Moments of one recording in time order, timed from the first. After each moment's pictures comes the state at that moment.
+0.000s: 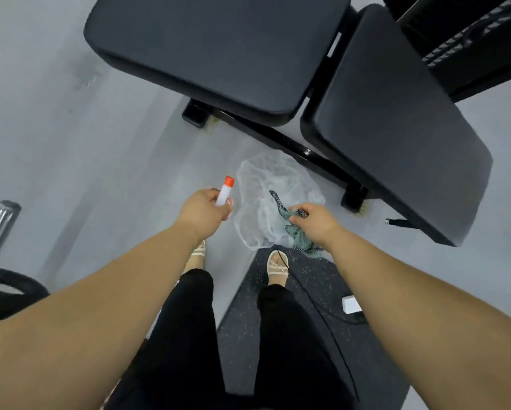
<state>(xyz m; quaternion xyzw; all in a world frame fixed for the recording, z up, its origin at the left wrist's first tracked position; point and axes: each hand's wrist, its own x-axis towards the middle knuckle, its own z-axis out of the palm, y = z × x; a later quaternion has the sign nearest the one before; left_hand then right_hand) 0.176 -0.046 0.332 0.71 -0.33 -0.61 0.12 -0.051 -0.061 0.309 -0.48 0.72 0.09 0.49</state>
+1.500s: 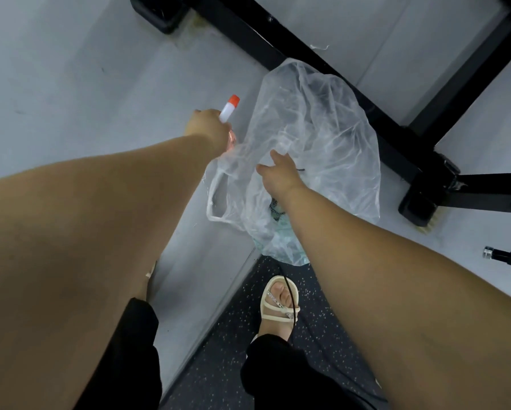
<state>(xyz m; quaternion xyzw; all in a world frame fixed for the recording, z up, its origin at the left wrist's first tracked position) 0.098 -0.158 -0.098 0.77 -0.34 -0.53 0.10 -0.055 -0.132 -0.111 -0.46 0.72 0.06 0.52</state>
